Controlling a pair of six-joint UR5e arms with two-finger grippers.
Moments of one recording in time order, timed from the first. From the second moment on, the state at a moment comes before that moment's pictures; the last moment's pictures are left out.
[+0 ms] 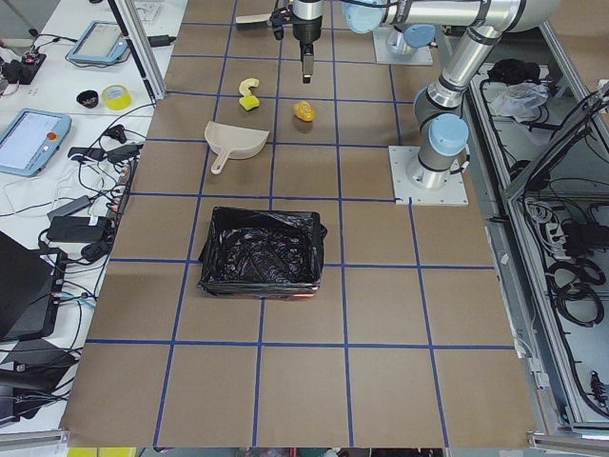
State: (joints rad) left arm -1.52 -1.43 -1.68 -1.59 1.58 -0.02; right arm 1.62 -1.53 1.48 -1.61 -1.58 0.09
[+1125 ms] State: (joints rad) left arm -1.50 -1.45 -1.67 -1.57 1.58 -0.02; right arm 1.61 -1.53 1.48 -1.61 -1.58 0.09
